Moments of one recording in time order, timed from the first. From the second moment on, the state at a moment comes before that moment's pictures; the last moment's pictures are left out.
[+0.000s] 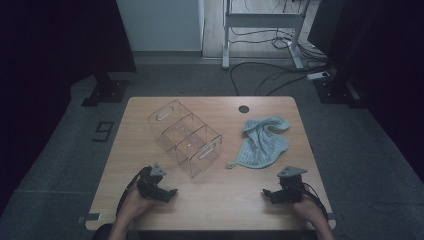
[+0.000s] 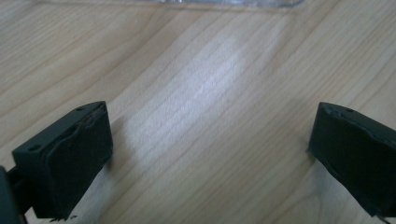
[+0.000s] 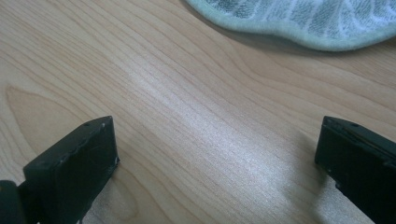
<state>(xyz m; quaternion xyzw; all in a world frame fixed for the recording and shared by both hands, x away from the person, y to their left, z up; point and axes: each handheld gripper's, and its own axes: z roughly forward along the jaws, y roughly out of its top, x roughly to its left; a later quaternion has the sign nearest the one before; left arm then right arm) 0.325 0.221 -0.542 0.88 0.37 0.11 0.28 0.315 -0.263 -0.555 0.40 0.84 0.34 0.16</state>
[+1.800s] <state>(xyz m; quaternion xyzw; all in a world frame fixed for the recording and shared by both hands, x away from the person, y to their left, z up) 0.319 0.222 -0.541 0.88 0.37 0.11 0.28 0.325 -0.257 -0.506 0.41 0.84 0.32 0.14</state>
